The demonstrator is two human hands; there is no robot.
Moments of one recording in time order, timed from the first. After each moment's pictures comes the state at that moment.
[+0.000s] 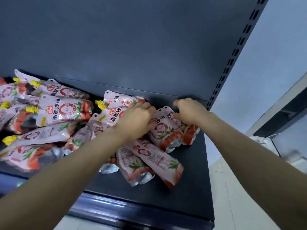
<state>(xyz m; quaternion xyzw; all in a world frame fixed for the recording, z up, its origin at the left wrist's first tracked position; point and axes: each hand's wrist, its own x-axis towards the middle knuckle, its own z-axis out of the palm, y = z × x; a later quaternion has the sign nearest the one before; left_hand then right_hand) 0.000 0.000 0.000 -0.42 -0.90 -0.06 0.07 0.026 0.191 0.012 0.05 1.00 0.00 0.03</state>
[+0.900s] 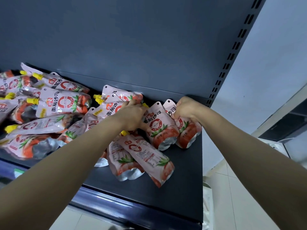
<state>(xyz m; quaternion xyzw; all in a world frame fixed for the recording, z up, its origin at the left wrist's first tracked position) -0.024 0.014 -0.020 -0.33 -0.94 -0.03 -0.10 0.011 0.212 -0.005 0.22 0.91 -0.34 0.13</state>
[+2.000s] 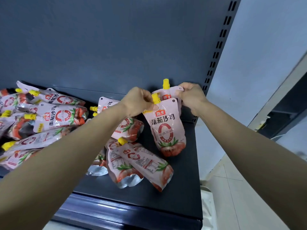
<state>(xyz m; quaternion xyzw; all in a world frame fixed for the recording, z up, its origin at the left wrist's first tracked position) -0.017 0.041 0.046 -0.27 -0.86 -0.41 -0.12 0.026 0.221 0.039 0.21 0.80 -0.54 -0.15</state>
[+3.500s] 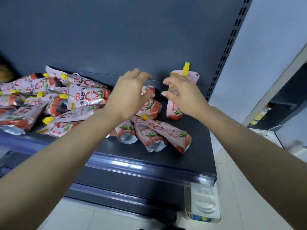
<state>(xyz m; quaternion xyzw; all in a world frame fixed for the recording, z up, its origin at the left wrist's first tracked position) 0.070 -0.075 0.069 -0.35 -0.89 -0.21 0.19 0.106 0.106 0.052 -0.03 0.96 -0.21 -0.21</state>
